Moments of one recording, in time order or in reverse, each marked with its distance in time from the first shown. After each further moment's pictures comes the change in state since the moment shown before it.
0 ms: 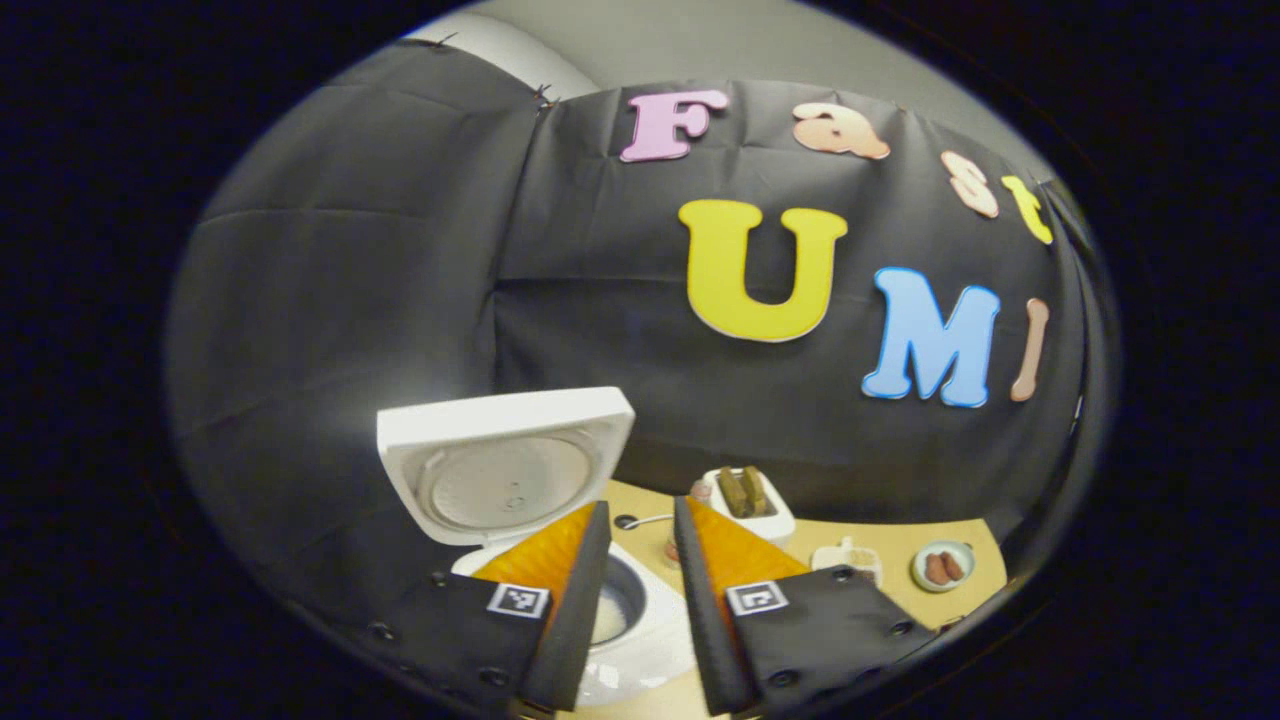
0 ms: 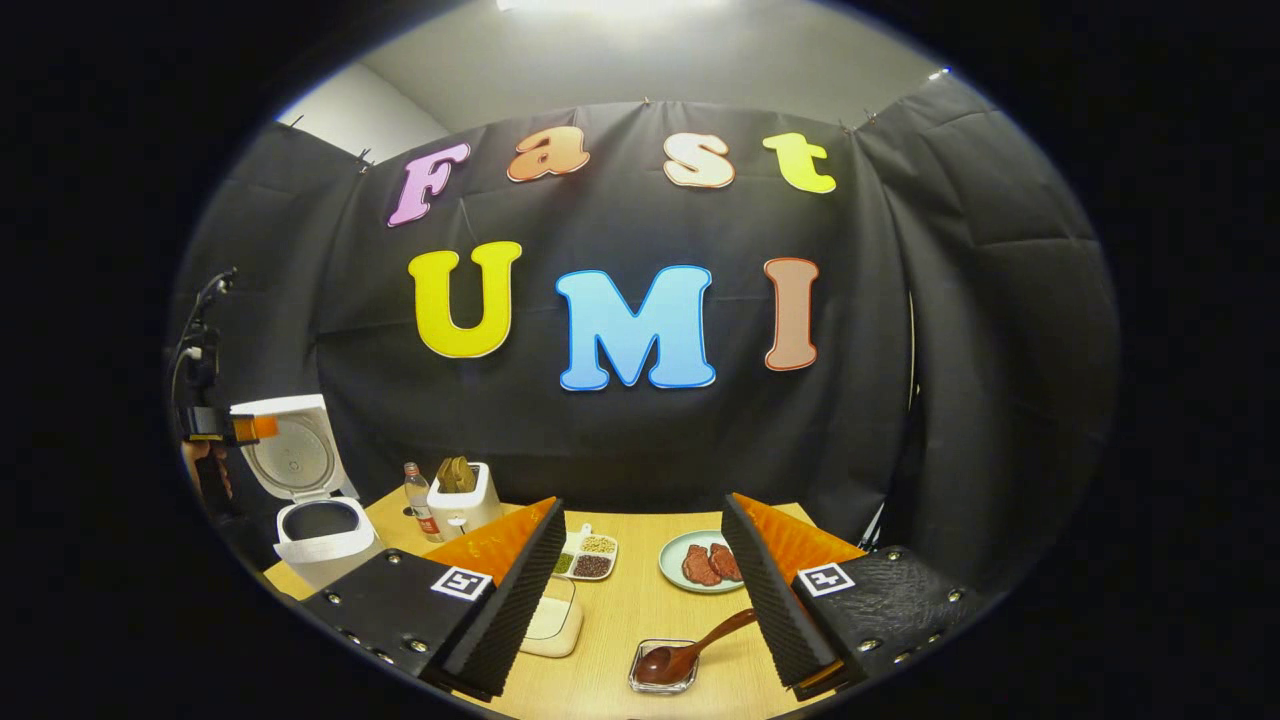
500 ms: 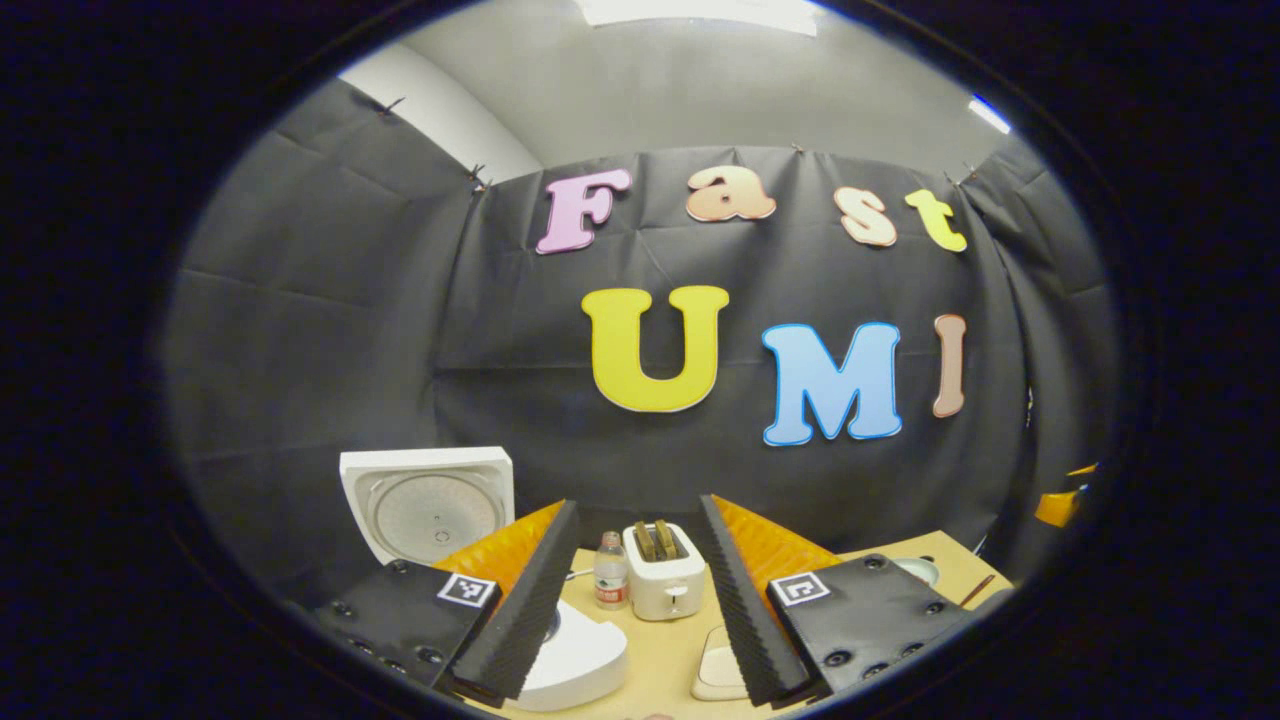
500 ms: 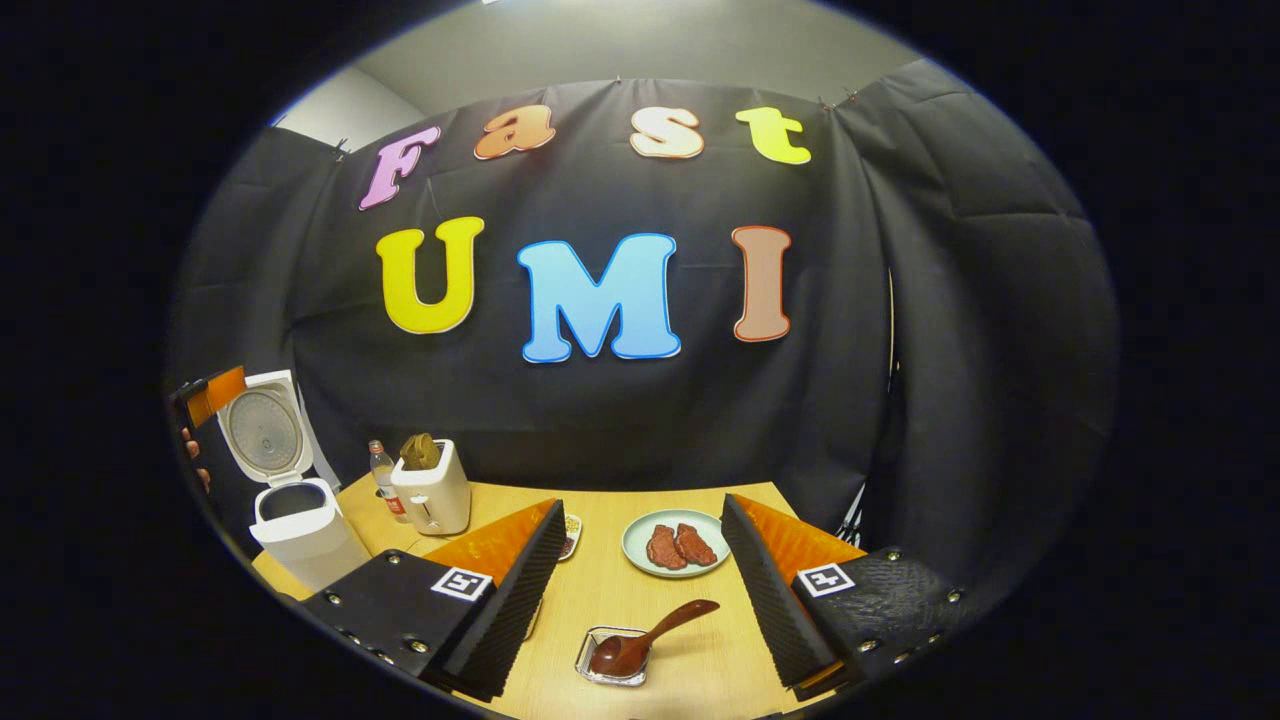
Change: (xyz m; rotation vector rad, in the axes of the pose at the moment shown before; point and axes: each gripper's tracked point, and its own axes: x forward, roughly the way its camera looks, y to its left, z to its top) left arm -0.070 -0.098 0.018 0.151 -0.249 -0.039; right arm 0.017 -0.058 -0.037 0.008 0.087 -0.044
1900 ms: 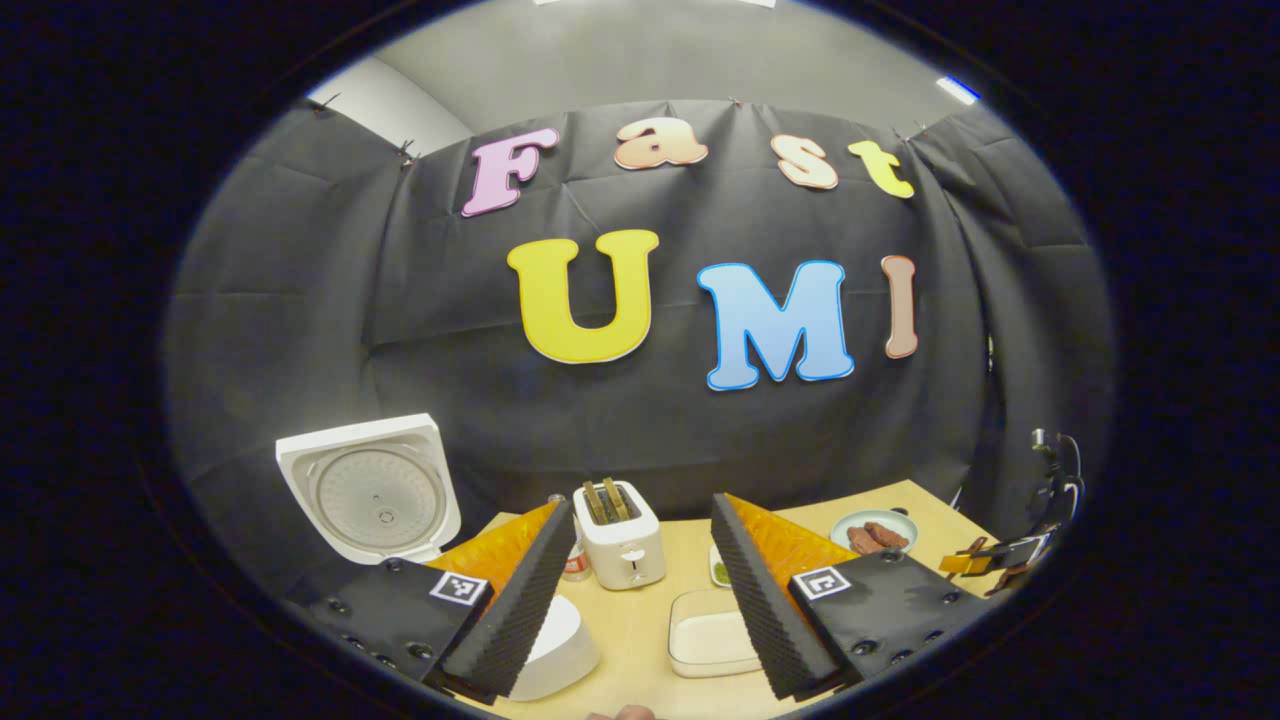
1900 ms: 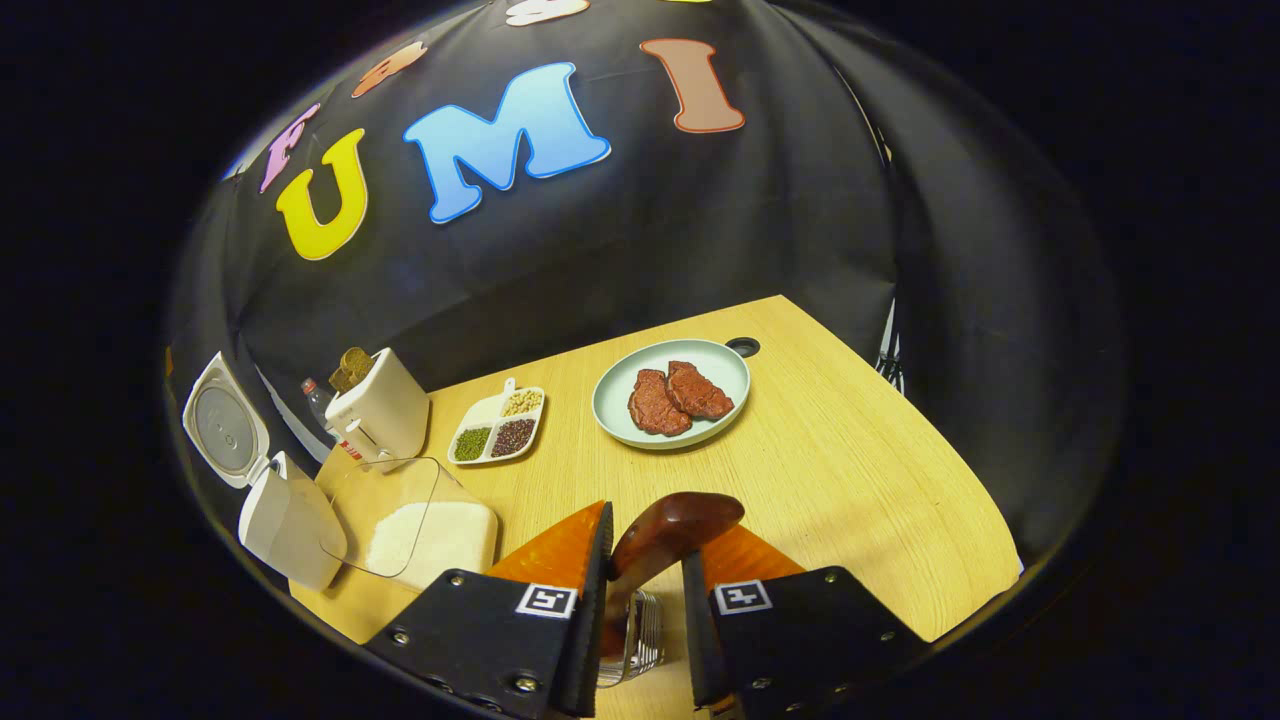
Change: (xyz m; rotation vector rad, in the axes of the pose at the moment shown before) left arm 0.019 -0.052 -0.054 0.034 0.167 -0.182; right arm 0.100 -0.011 -0.192 0.281 0.380 0.057
